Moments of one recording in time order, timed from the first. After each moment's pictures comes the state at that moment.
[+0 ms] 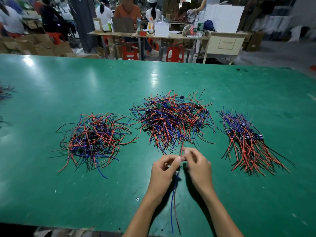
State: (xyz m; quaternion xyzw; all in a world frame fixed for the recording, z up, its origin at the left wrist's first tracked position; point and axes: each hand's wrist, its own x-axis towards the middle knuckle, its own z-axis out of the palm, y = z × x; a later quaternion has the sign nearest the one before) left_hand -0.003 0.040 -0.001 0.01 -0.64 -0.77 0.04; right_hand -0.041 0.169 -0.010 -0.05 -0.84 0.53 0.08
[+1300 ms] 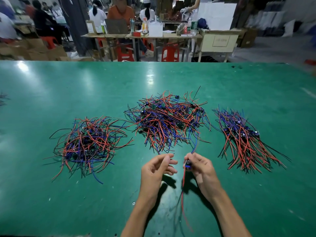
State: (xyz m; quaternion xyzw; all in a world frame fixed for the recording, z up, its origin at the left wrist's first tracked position) left_hand 0.001 0.033 0.003 0.05 -0.58 -0.81 0.04; right_hand -0.027 0.191 0.001 0.02 -0.55 0.83 -0.08
